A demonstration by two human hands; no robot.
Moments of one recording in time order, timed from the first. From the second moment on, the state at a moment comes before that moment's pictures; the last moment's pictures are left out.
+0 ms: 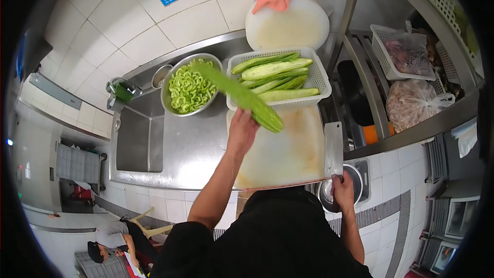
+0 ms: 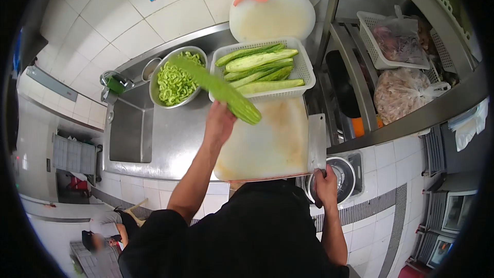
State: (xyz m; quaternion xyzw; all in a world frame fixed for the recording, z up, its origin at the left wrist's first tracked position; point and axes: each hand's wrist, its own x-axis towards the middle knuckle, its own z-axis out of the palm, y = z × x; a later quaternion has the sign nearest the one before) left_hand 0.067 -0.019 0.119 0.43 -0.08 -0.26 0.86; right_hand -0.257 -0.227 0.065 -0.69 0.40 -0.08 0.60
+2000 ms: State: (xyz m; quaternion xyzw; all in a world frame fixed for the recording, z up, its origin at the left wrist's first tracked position) left_hand -0.034 -0.052 0.024 0.84 -0.45 -0.16 0.27; right_hand -0.159 -0.198 0.079 -0.93 0.22 0.05 0.28
